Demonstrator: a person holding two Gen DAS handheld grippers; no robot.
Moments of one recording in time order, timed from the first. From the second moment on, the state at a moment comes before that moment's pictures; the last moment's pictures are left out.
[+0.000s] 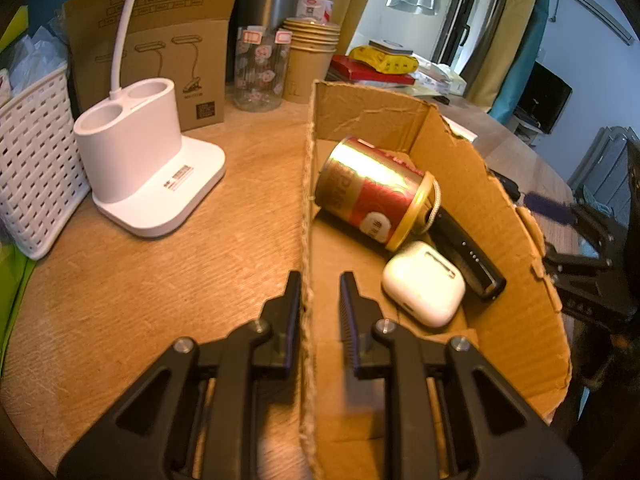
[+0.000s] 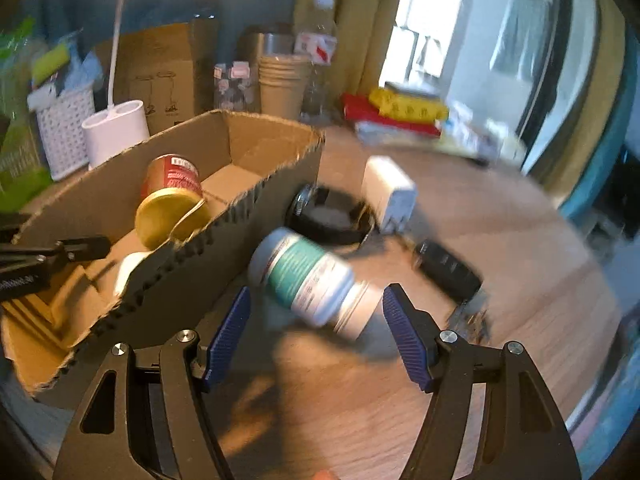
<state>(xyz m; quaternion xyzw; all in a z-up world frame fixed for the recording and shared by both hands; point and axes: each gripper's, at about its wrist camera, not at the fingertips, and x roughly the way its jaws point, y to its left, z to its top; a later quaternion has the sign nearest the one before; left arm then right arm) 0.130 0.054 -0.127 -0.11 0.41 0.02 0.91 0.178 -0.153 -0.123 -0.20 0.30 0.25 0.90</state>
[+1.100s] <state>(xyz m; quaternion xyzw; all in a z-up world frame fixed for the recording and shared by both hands) 0.130 0.054 -0.127 -0.11 0.41 0.02 0.91 0.206 -0.159 -0.116 -0.16 0.33 0.26 0.90</state>
